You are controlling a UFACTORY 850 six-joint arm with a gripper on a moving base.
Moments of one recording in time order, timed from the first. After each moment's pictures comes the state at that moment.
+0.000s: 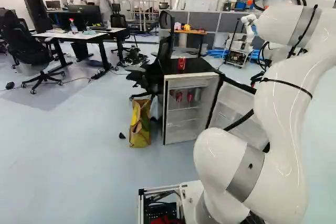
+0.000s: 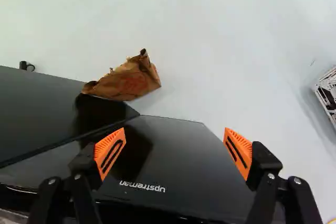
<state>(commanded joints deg) -49.9 -39.3 -87.6 3.3 -27.8 0.0</state>
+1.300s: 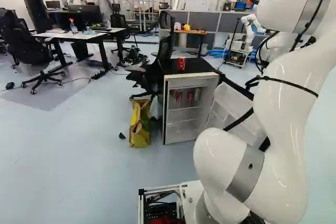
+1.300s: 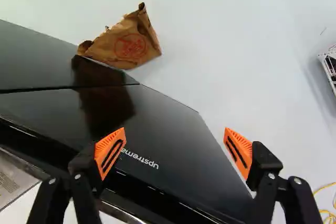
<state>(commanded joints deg) -48.7 -29.3 -73.0 3.3 -31.0 0.0</state>
